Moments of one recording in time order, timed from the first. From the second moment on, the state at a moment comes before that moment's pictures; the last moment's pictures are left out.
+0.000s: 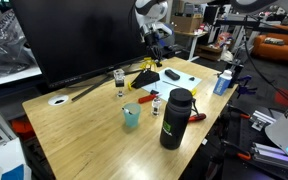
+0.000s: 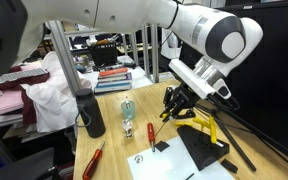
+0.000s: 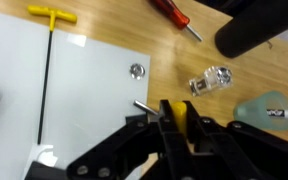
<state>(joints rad) -0.21 0.93 0.10 -1.00 0.15 1.27 -0.23</state>
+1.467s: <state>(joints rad) -0.08 0.77 -0.01 -1.50 -0.02 1.14 -0.20</state>
